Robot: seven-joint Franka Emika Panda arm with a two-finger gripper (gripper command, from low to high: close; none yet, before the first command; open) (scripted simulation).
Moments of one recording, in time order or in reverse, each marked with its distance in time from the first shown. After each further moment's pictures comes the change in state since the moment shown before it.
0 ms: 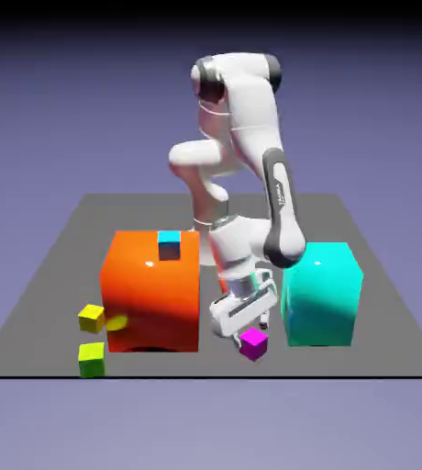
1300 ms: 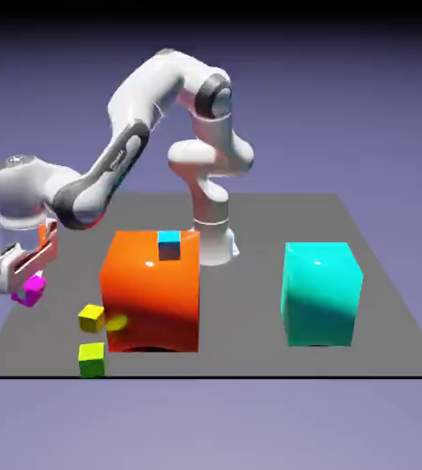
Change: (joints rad) arm -0.396 -0.047 -0.676 0.360 -1.134 -0.686 -0.322
